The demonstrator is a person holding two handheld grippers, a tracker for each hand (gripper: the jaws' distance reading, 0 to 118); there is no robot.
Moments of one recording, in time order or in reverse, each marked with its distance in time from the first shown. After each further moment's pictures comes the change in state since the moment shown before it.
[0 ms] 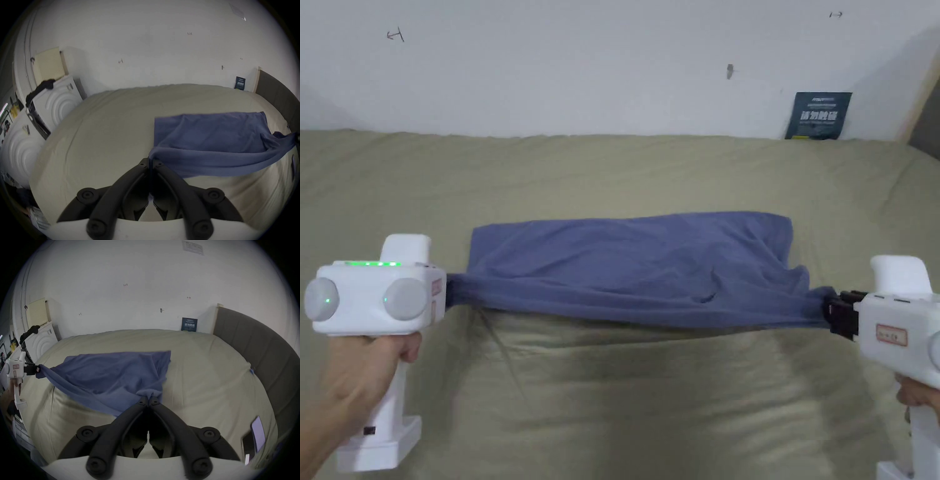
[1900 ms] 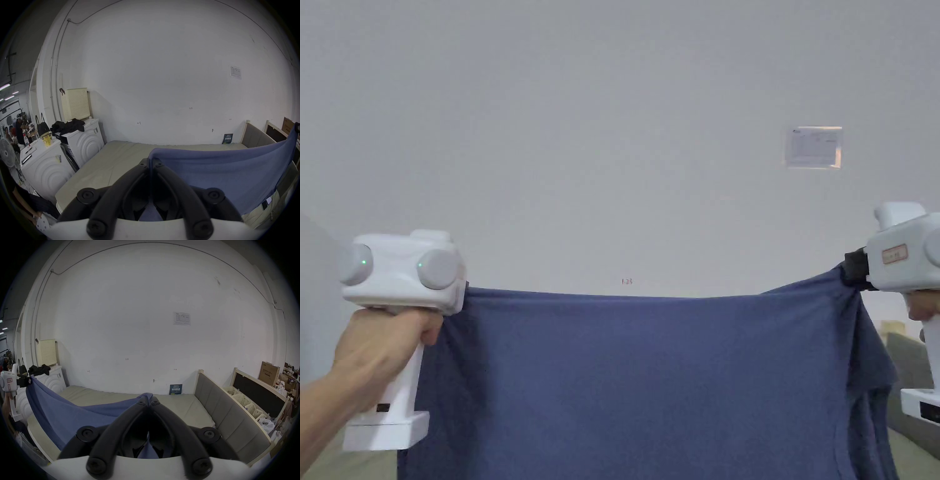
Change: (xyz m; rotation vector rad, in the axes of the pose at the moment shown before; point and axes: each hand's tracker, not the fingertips) left arm -0.051 0.225 0.322 0.415 0.059 0.090; right arm -0.011 0.296 0.278 0.454 -0.062 0.041
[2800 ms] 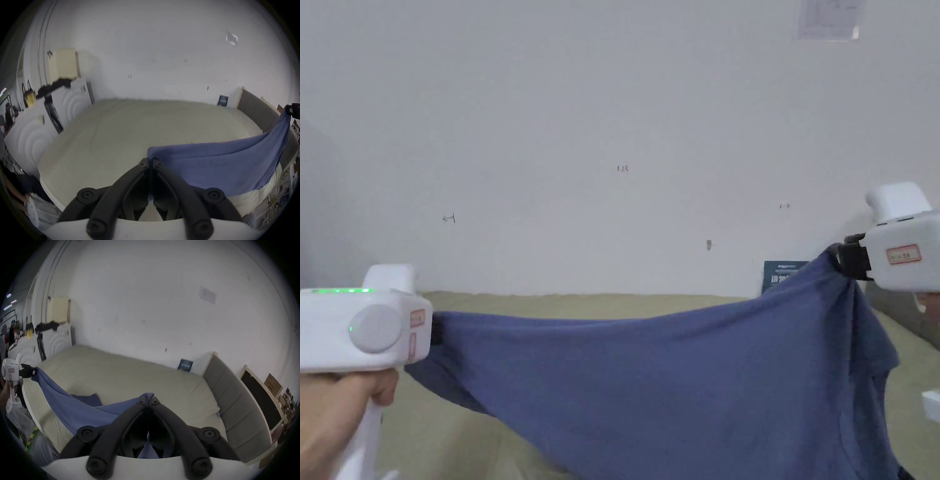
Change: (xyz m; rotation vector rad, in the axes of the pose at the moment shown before) left arm -0.019 -0.162 0.010 -0.141 -0.107 0.008; right arm -0.020 -0.115 0.036 -0.120 0.060 0.161
